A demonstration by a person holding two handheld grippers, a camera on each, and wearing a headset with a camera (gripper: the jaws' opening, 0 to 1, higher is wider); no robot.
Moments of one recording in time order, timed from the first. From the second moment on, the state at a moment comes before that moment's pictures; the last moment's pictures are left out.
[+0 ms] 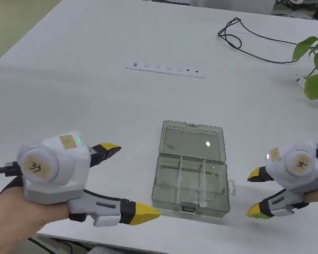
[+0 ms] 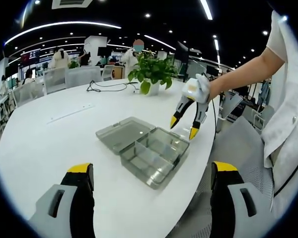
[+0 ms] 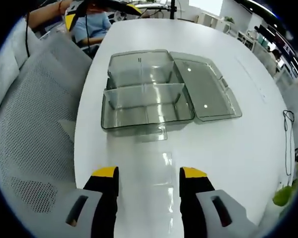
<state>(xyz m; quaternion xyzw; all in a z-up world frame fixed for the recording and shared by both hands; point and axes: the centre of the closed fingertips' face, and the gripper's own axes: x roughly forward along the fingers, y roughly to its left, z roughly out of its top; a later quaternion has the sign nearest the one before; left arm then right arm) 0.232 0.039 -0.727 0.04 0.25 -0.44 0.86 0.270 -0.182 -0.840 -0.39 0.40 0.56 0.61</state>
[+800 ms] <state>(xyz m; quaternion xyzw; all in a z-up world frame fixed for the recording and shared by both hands) 0.233 0.040 -0.730 0.03 0.25 -0.44 0.86 0.275 -0.185 -0.856 -0.41 0.42 0.56 0.59</state>
